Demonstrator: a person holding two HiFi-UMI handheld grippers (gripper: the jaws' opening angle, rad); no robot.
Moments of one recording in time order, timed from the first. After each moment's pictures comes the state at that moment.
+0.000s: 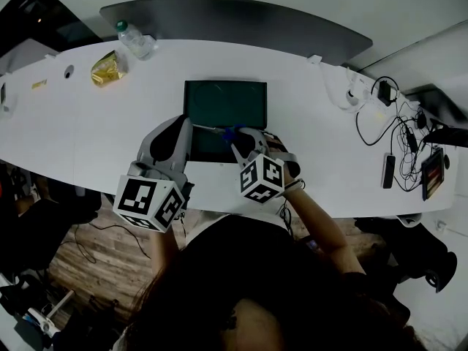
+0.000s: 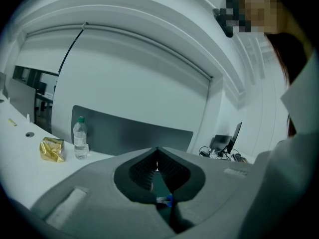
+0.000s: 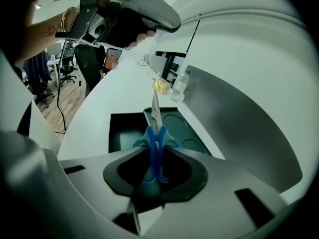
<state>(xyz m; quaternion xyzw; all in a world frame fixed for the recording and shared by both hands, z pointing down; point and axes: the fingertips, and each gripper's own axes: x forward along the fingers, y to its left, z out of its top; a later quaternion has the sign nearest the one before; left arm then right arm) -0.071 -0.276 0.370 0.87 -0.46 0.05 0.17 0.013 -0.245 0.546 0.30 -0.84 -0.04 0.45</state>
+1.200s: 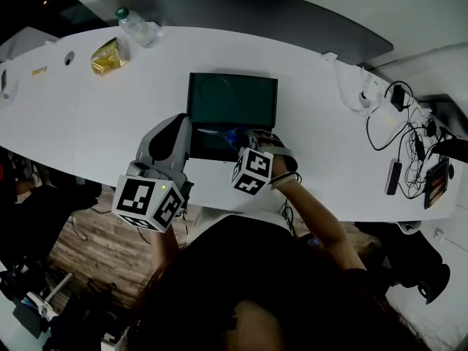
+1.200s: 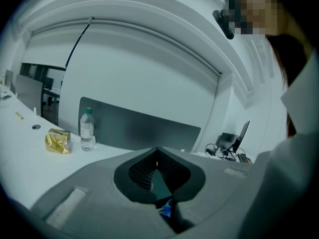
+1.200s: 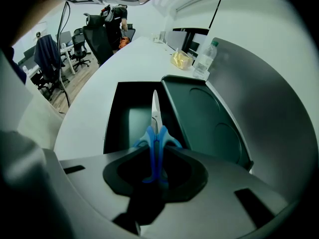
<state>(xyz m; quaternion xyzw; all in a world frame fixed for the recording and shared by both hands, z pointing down) -0.083 -0.291 0.399 0.85 -0.49 0.07 0.20 0.009 -0.239 0.630 0.20 -0.80 -0.01 0.56</state>
